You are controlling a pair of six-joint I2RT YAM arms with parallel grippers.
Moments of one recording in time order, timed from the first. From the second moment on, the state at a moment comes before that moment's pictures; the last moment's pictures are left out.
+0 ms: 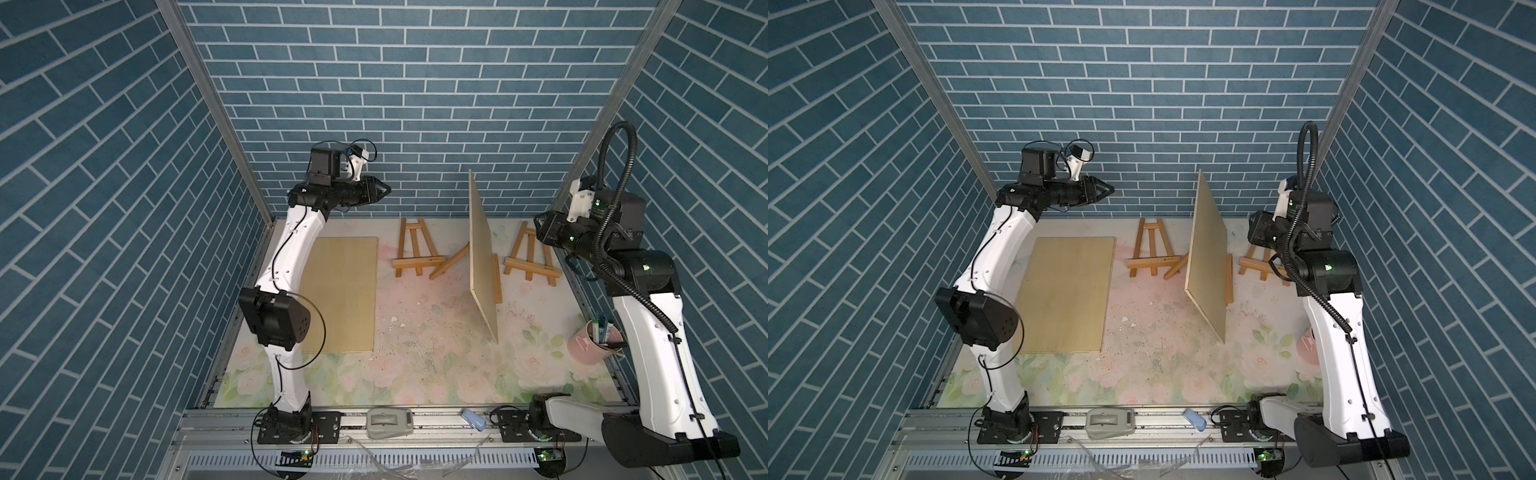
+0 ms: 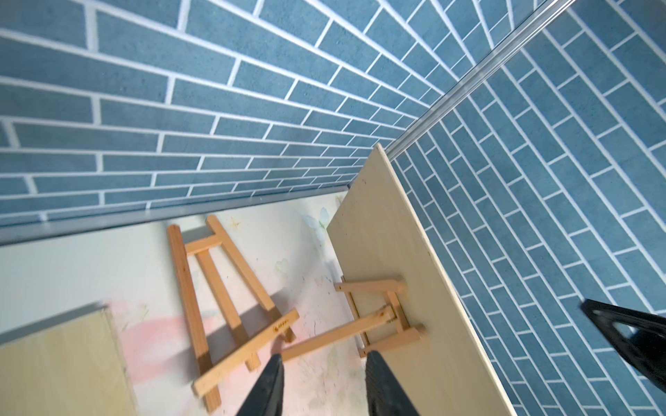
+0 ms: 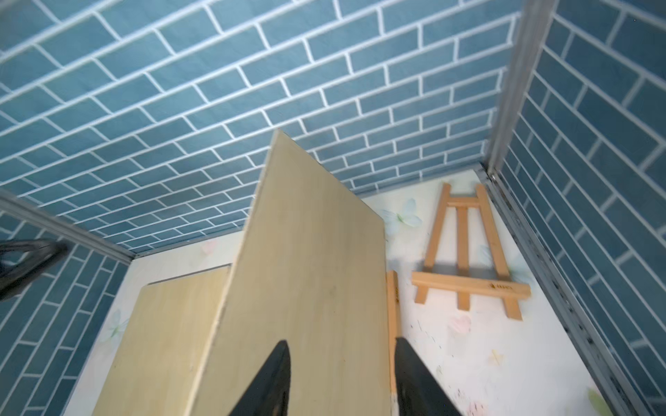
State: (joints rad) left arm -0.22 1.90 2.16 -0.77 0.65 -0.37; right arm 0.09 1.19 1.62 -0.94 -0.06 0.34
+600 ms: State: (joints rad) left arm -0.22 1.62 1.85 -0.82 0.60 -0.40; right arm -0.14 1.37 1.00 -0.68 -0.45 0.42
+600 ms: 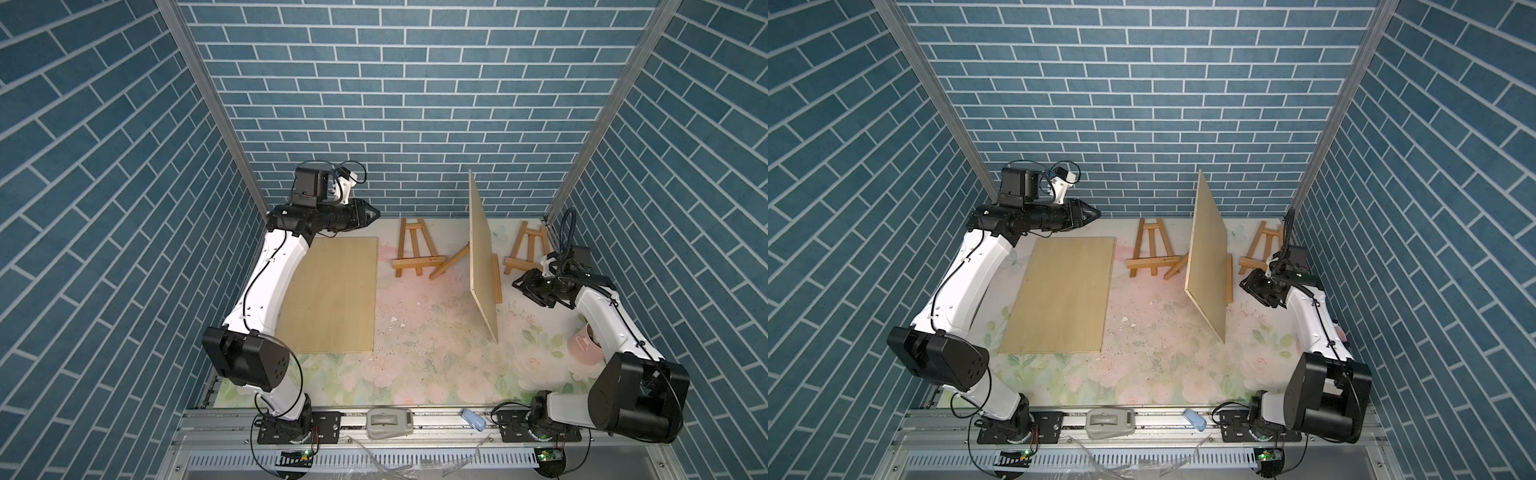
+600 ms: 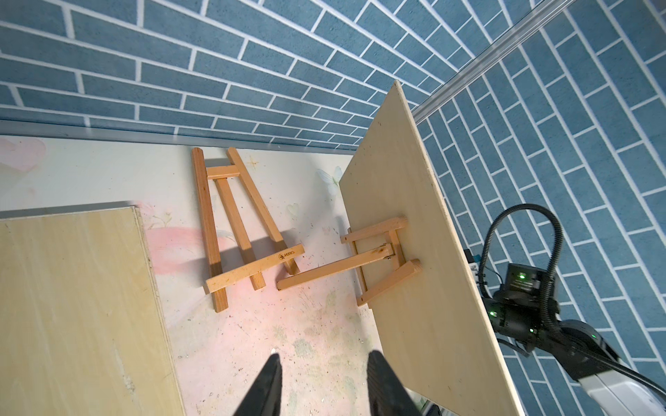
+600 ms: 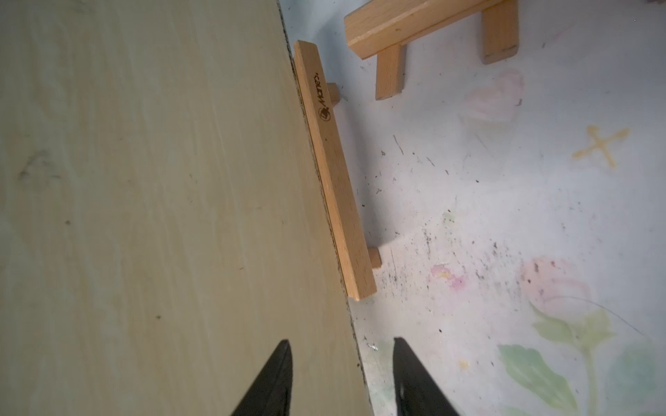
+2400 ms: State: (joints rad) left arm -0.23 1.50 1.78 -0.87 0.54 -0.43; right arm -0.15 1.78 0.98 -0.22 -0.75 0.36
